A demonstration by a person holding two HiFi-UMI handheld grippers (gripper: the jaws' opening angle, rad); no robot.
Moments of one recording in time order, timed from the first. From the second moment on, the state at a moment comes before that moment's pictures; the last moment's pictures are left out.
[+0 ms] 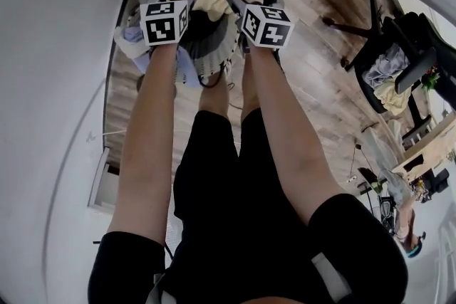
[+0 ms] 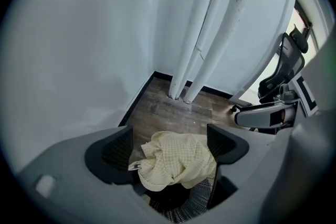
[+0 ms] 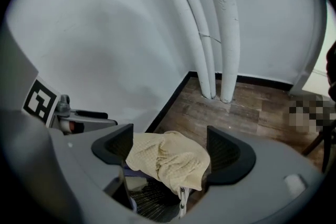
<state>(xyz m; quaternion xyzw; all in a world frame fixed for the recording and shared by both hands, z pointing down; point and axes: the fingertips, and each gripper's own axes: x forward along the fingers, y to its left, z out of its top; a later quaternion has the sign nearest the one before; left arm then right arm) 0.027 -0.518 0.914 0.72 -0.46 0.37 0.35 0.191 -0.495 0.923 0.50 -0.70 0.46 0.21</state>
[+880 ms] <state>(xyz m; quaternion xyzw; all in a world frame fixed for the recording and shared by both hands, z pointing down) 0.053 -0.513 1.019 0.66 -0.39 0.48 0.42 0.186 -0.461 1.031 0.56 -0.49 0.63 0.21</state>
